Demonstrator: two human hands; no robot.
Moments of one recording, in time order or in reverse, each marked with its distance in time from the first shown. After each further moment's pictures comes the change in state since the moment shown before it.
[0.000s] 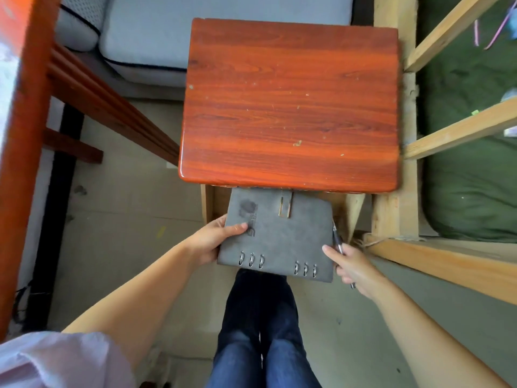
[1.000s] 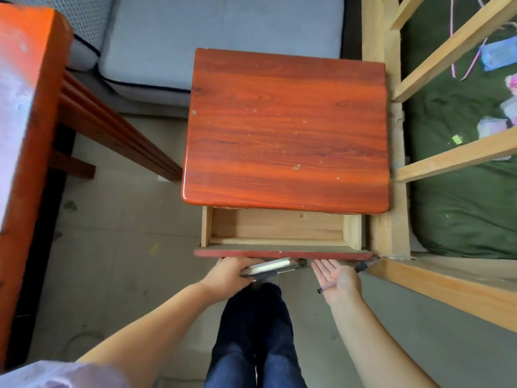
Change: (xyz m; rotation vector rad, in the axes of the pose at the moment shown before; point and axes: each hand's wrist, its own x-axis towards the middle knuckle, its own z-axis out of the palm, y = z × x) left_hand 0.002 -0.031 0.010 1.175 0.027 0.335; right_hand -0.021 -0.042 0.046 1.100 0.302 0.161
